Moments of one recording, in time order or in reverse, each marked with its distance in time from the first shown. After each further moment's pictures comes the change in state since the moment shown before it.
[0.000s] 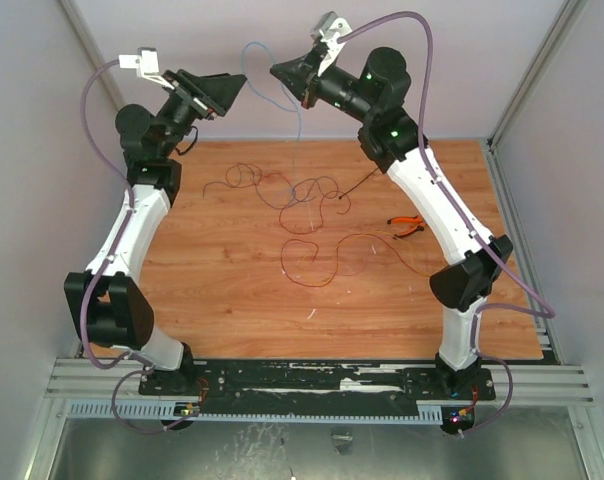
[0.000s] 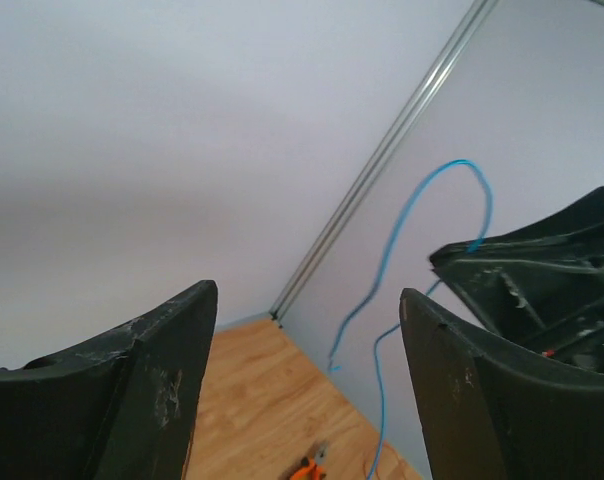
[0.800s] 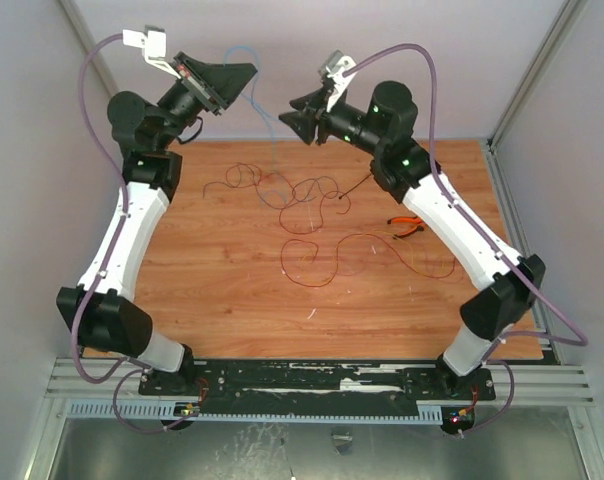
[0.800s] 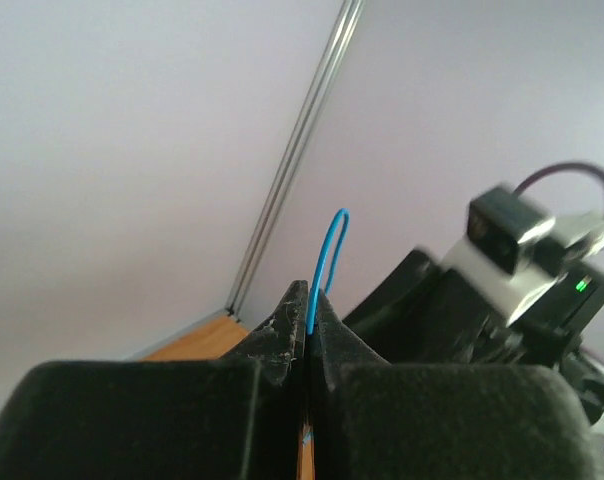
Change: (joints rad) left arm -0.080 -0.017 0.131 -0.089 0.129 0.048; right arm 0.022 -0.218 -0.366 0.013 0.031 0.008
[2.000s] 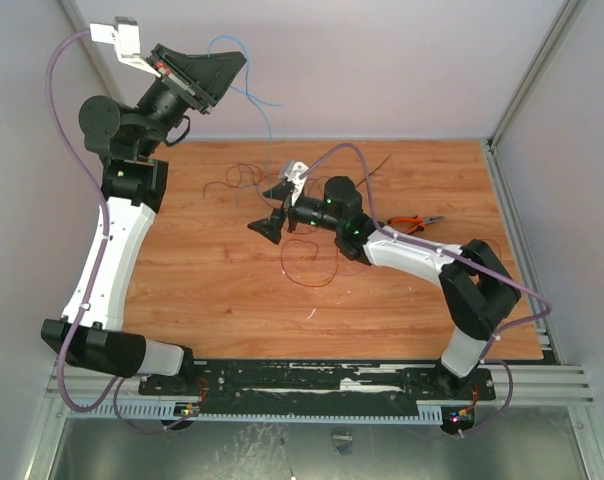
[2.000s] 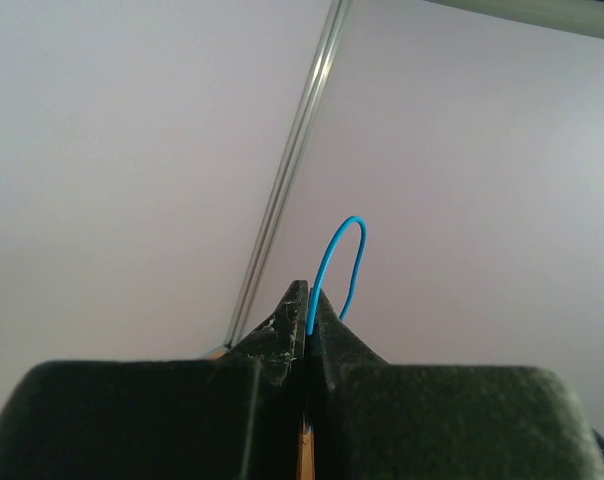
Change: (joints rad) left arm -0.029 -0.121 0.095 -0.138 -0.073 0.040; right arm 0.174 -0.017 -0.761 0.586 -0.048 0.098
